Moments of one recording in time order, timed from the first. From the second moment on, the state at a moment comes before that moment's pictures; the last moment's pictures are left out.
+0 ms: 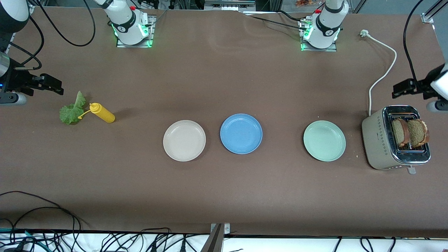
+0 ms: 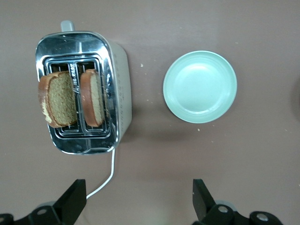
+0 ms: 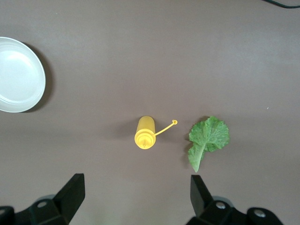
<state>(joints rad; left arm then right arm) 0.08 0.12 0.01 -1.55 0.07 1.54 0.12 0.00 0.05 -0.04 -1.65 -0.04 1.63 -0.10</state>
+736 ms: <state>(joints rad) 0.18 0.38 0.01 -1.48 0.16 1.72 0.13 0.00 0.05 -0.04 -1.65 -0.04 1.63 -0.10</state>
